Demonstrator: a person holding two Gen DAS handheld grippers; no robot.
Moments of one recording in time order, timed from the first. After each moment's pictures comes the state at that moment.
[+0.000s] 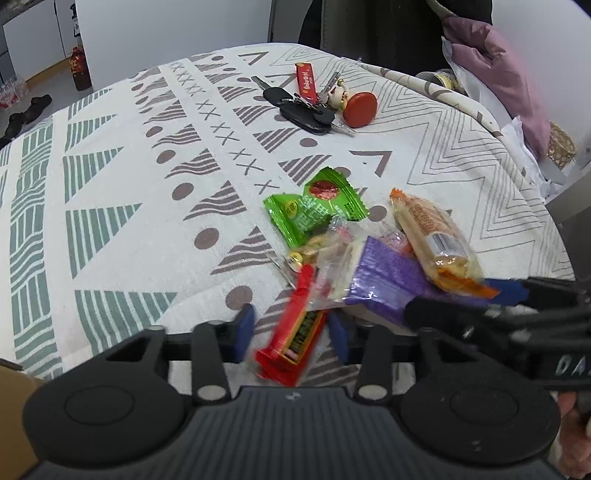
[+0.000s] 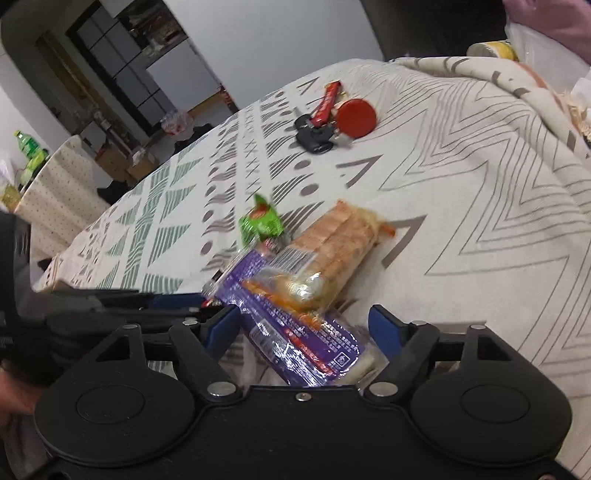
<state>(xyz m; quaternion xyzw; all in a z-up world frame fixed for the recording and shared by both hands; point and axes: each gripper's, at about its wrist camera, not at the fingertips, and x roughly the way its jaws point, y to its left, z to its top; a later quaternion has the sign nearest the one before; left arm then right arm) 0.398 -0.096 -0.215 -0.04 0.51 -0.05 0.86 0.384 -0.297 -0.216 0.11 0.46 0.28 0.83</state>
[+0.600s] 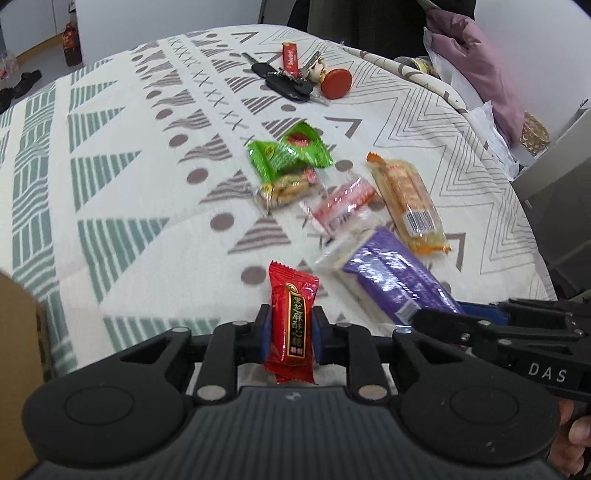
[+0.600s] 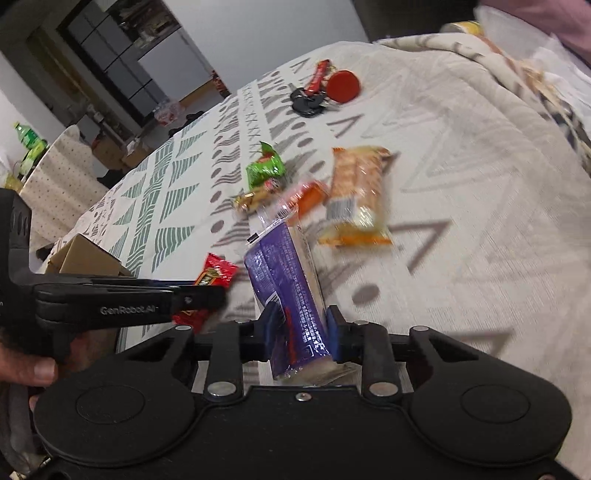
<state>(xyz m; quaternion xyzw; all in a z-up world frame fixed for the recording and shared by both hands) 0.348 -0.095 -0.204 -0.07 0.53 -0.07 0.84 0.323 -0.320 -0.207 0.12 0.49 0.26 0.83</state>
